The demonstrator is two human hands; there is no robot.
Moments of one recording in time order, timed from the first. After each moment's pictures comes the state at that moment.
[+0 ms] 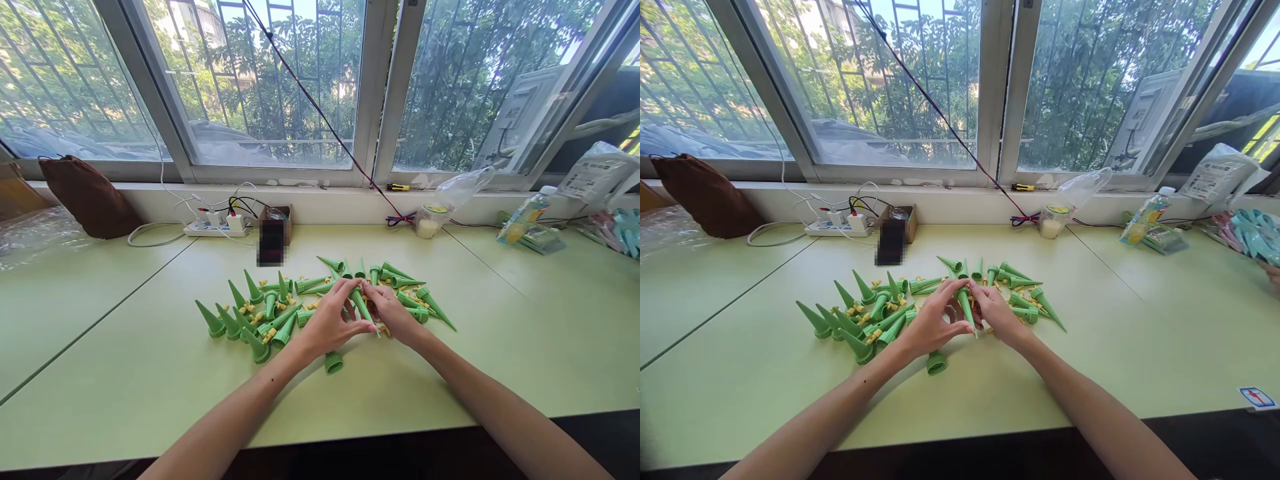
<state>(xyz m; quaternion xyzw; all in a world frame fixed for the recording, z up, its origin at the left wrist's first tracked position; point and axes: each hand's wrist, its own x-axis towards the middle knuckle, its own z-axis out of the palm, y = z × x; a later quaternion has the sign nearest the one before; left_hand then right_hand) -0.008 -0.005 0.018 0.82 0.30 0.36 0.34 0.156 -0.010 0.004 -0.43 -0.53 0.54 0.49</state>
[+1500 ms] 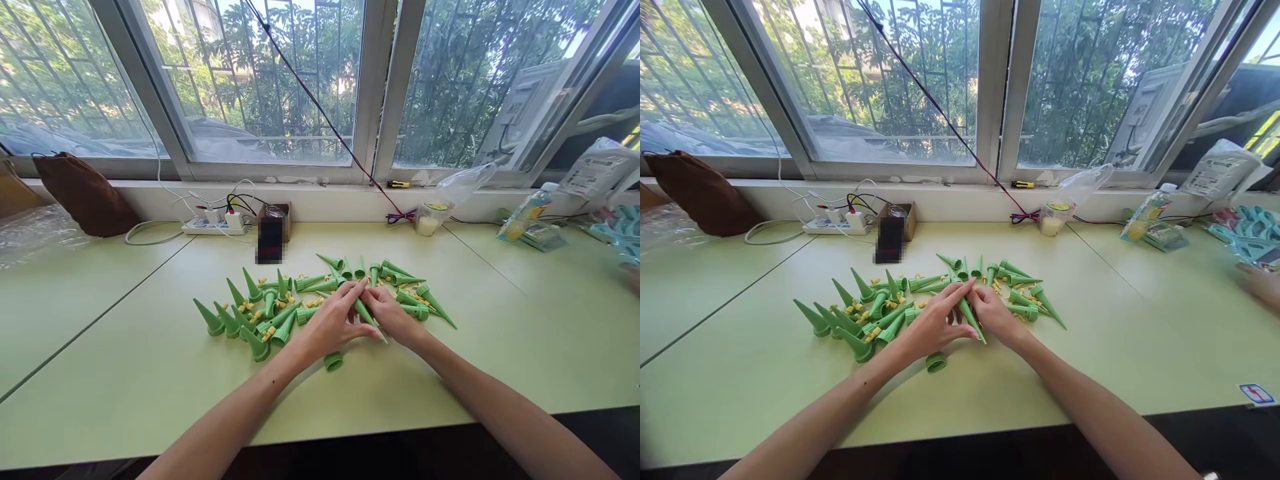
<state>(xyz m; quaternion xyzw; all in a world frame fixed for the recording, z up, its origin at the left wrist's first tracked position) -0.008 -0.007 0.017 0.87 0.28 0.31 0.26 0.152 -0.017 0.011 -0.42 -0.60 0.52 0.44</state>
